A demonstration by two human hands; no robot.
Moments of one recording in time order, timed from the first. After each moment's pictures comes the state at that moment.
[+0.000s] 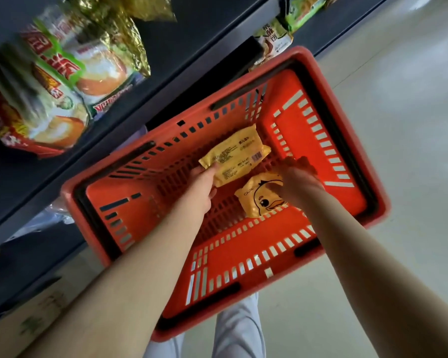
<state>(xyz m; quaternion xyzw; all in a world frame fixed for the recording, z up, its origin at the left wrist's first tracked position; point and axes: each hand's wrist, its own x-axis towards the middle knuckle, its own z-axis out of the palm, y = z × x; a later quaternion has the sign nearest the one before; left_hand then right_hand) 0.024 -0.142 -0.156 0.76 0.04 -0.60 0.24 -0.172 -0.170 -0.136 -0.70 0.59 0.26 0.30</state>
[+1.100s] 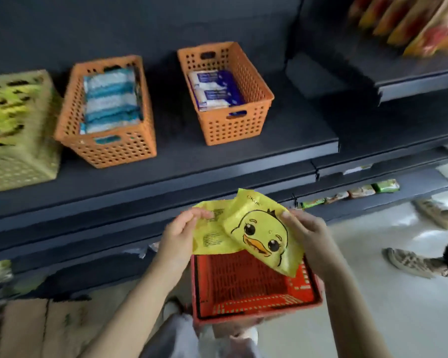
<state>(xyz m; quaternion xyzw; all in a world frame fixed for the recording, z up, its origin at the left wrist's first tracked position) 0.104 -0.016 0.336 0.73 -0.27 -0.35 0.52 -0.104 -0.144 0.341 -0.56 0.44 -0.25 0.66</state>
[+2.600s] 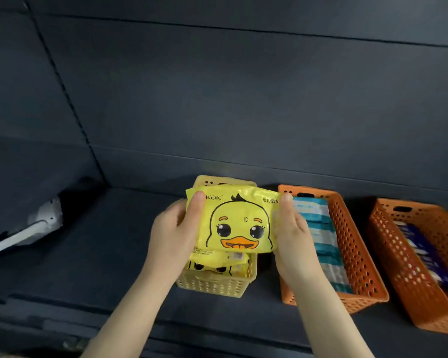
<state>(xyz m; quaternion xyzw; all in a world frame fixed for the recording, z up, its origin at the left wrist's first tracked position) 0.509 0.087 0.494 0.76 -0.20 -0.07 0.61 0.408 -0.060 0.483 -0.61 0.30 -0.26 0.68</state>
